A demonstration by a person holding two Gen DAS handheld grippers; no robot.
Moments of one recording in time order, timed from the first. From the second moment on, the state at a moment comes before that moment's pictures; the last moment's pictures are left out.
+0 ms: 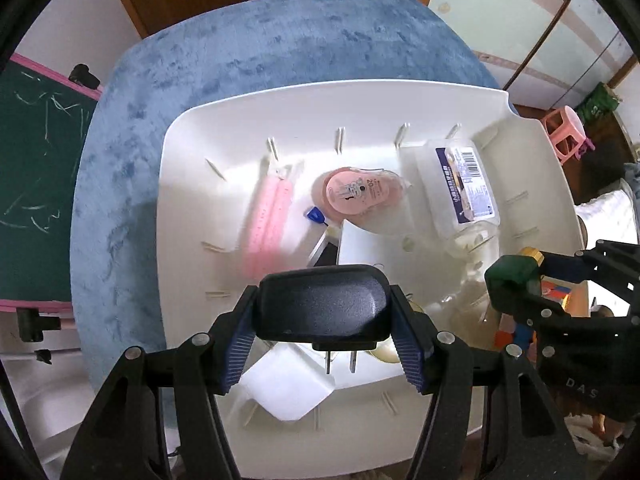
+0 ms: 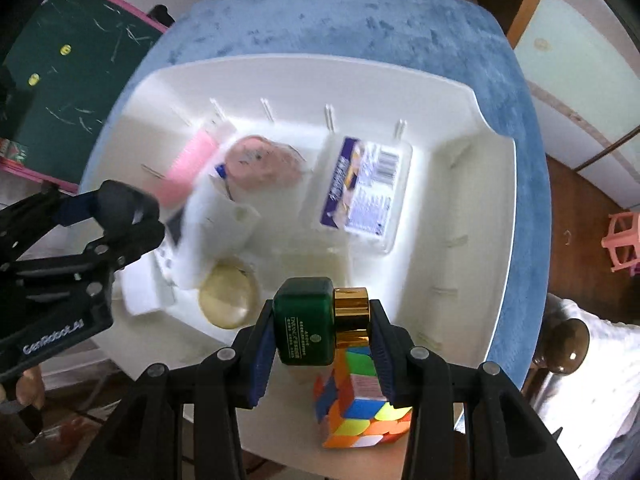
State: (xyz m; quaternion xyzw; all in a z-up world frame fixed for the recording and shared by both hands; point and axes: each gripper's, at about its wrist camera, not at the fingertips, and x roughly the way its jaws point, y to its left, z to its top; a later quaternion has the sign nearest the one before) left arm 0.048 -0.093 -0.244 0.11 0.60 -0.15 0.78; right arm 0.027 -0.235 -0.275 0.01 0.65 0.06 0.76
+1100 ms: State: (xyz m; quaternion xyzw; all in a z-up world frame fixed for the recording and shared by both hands) left arm -0.024 -0.074 -0.072 0.03 0.45 -0.11 0.89; right arm -0.041 -0.242 -0.093 0.06 0.45 0.05 0.89
